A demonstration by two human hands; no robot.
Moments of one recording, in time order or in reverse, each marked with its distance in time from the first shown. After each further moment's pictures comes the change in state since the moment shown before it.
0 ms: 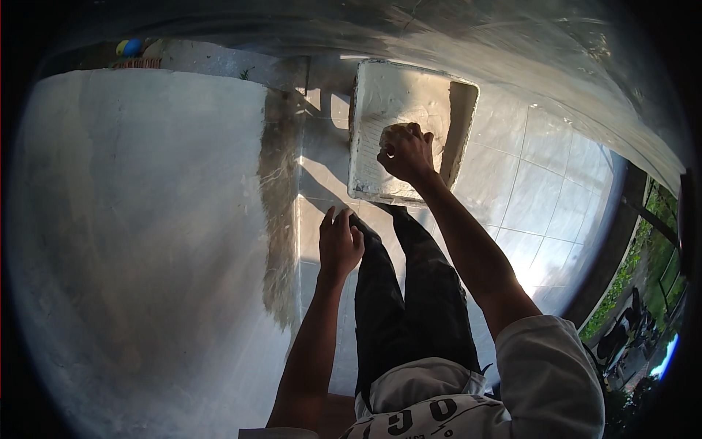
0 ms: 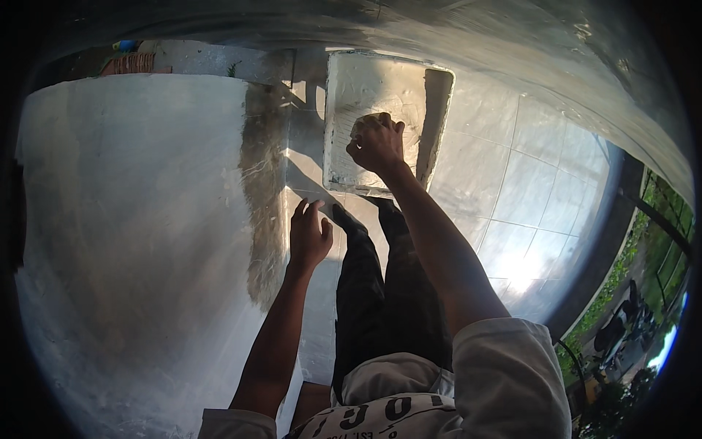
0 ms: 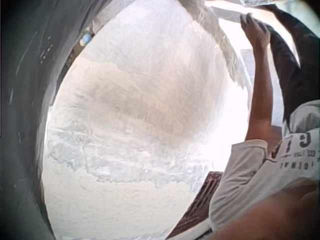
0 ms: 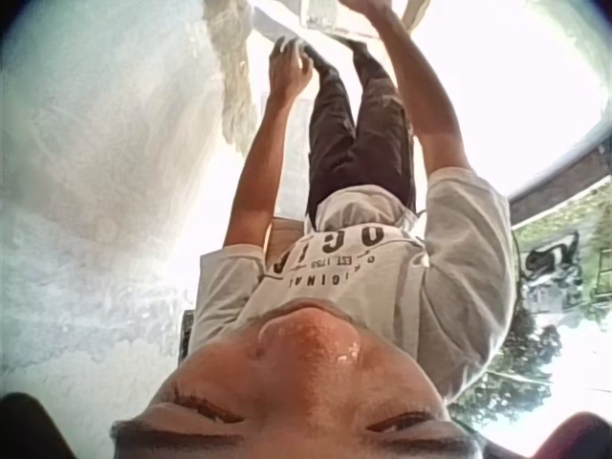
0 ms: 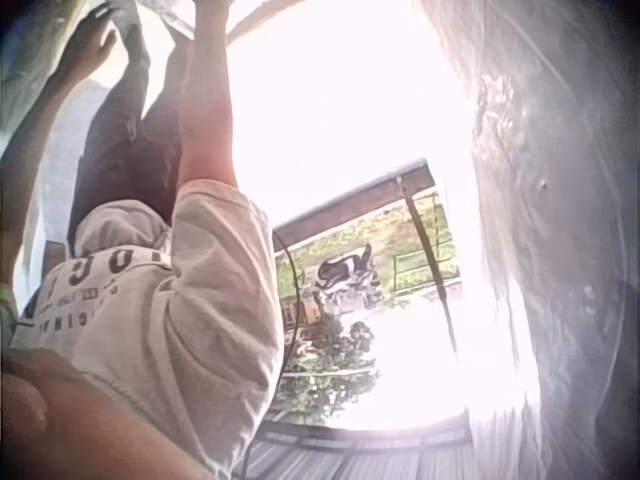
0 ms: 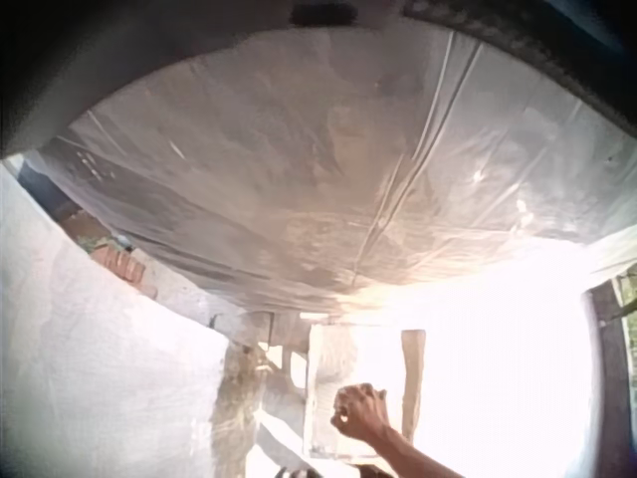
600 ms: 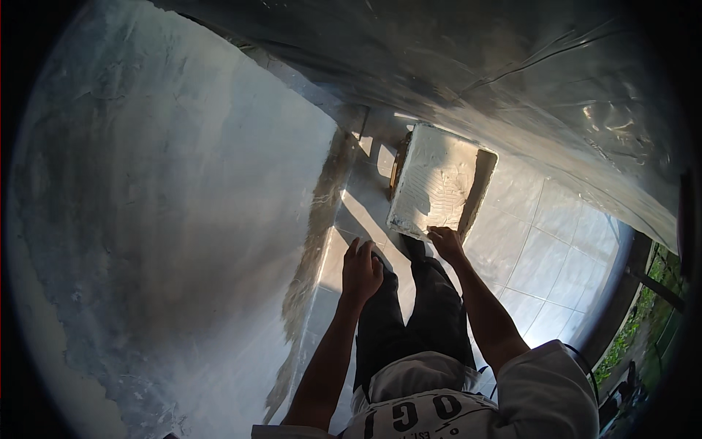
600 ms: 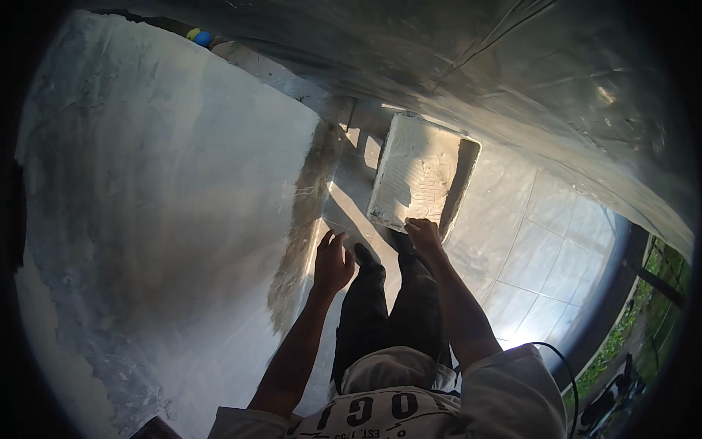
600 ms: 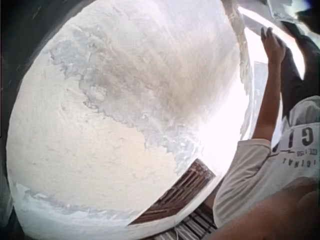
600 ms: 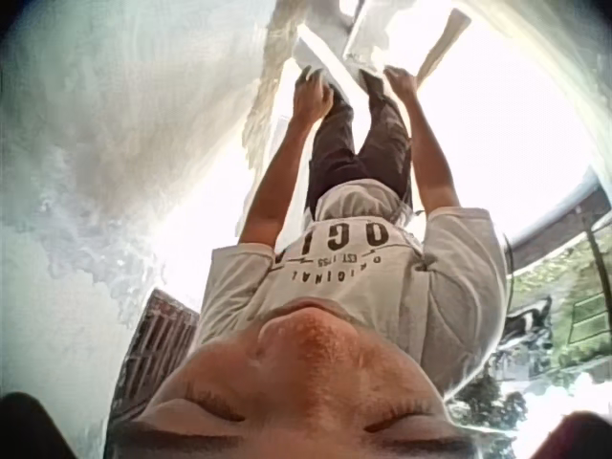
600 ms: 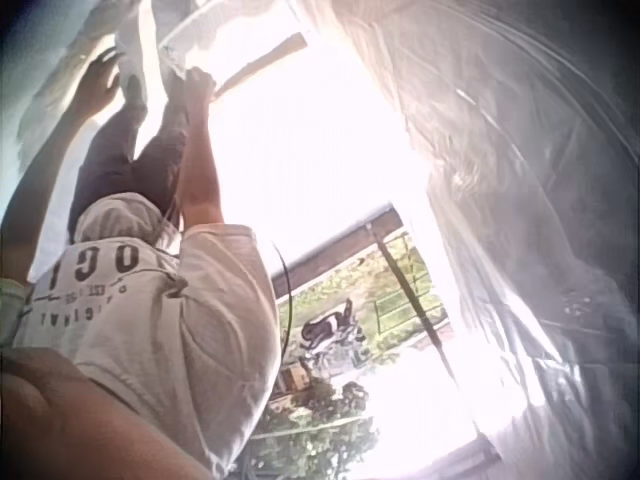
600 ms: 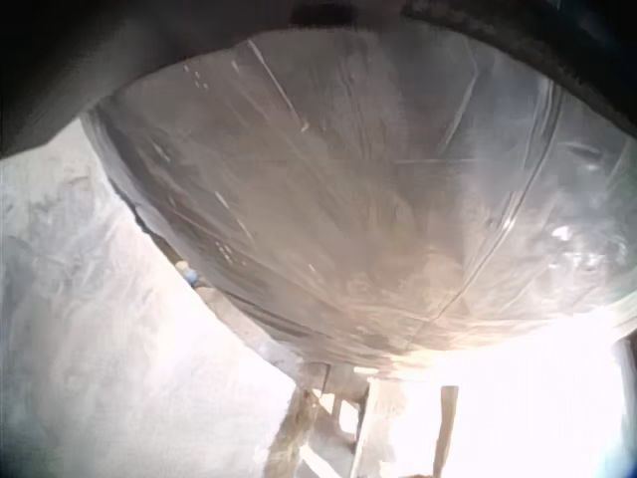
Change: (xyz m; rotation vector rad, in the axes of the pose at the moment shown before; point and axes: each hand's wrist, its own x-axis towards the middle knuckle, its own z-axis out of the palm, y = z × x) left_hand -0.048 0.023 -0.060 -0.064 0.251 -0.038; right_hand -0.110 0.017 0.007 0.568 -0.137 0.183
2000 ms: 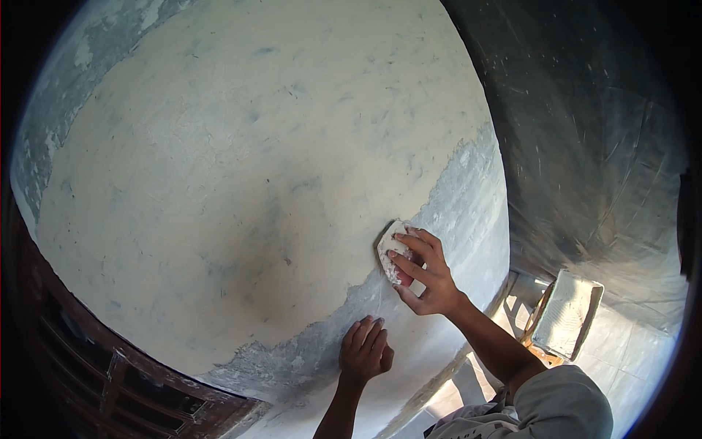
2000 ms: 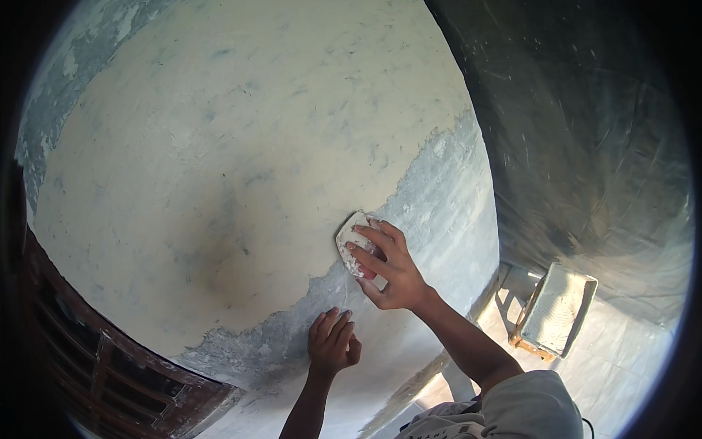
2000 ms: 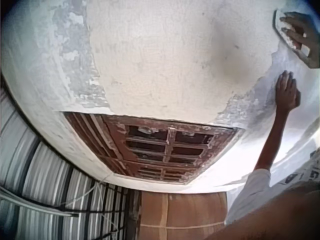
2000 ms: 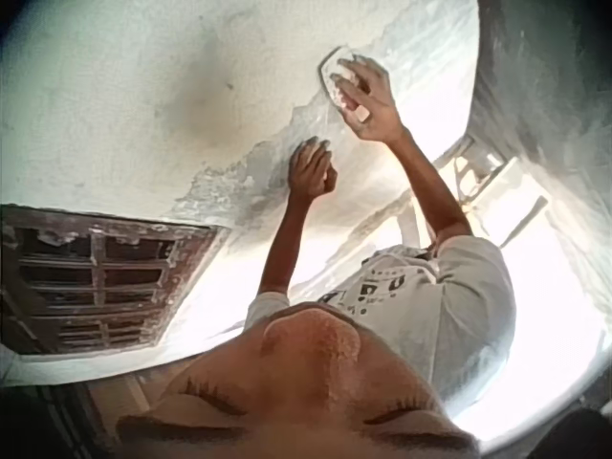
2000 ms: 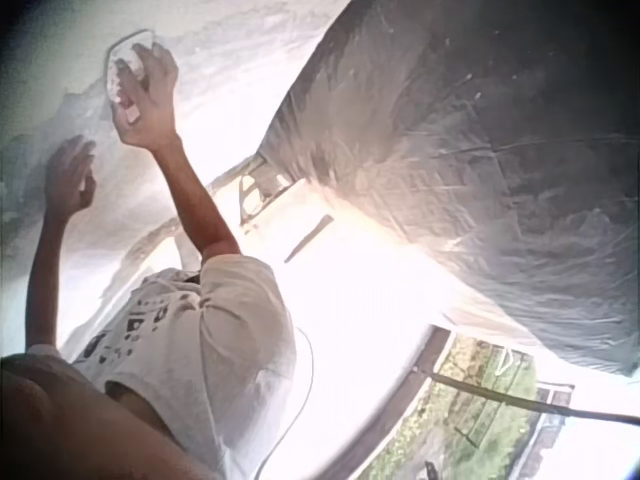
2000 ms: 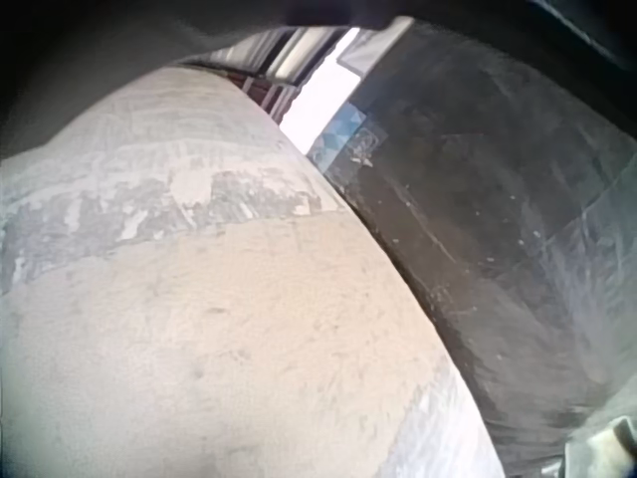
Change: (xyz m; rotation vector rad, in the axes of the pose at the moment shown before) left_hand -0.262 -0.088 -0.418 0.893 0.927 0.437; right_hand -0.258 -0.571 0.181 0.293 0.200 -1.808
